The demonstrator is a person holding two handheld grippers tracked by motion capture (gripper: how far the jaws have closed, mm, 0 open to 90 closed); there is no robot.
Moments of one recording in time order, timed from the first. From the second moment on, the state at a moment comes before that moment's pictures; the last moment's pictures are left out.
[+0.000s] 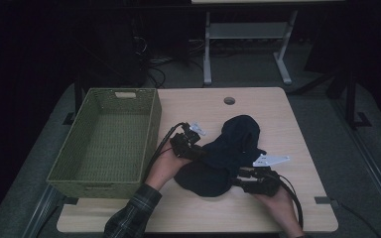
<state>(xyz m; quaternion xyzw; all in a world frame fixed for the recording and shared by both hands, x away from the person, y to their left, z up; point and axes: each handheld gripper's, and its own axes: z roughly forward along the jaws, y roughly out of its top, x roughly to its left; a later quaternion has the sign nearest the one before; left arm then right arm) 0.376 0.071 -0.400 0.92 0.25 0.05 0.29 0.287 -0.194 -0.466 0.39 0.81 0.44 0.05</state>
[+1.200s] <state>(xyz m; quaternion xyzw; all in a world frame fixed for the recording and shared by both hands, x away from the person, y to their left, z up) 0.348 0.083 -0.416 0.93 0.27 0.03 0.27 0.313 -0.204 -0.431 0.34 0.85 0.38 0.12</state>
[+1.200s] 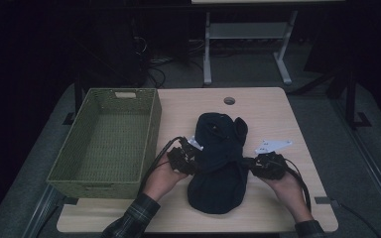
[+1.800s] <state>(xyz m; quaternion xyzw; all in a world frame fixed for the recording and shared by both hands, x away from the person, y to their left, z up) 0.356 0.085 -0.429 0.92 0.28 0.05 0.28 0.315 -0.191 -0.449 0.35 0.85 0.39 0.09</state>
